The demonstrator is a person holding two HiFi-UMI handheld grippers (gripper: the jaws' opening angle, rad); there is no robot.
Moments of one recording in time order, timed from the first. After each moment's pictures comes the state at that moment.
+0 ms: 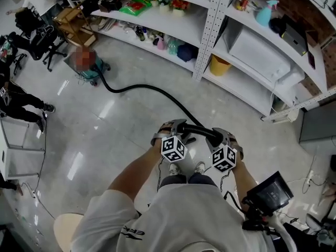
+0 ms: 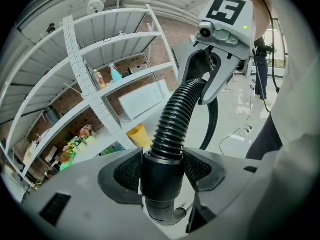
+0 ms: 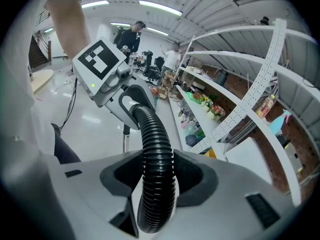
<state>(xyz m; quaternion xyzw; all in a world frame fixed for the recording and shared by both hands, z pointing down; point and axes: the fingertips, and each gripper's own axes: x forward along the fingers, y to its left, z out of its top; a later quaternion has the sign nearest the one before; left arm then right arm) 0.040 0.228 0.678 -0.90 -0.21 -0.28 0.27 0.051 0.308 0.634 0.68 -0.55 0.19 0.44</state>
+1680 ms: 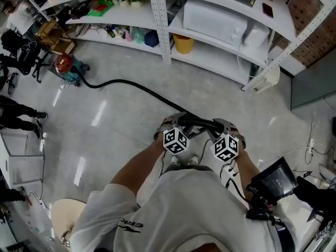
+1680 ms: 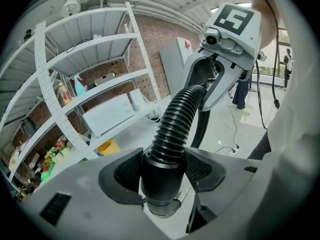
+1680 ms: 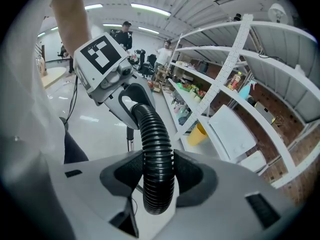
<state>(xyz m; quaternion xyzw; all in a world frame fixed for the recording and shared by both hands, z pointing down) 0.037 0.531 0.682 -0.89 -0.26 -0.28 0.25 0.042 0.609 0.645 0.70 -0.52 0.21 0.43</state>
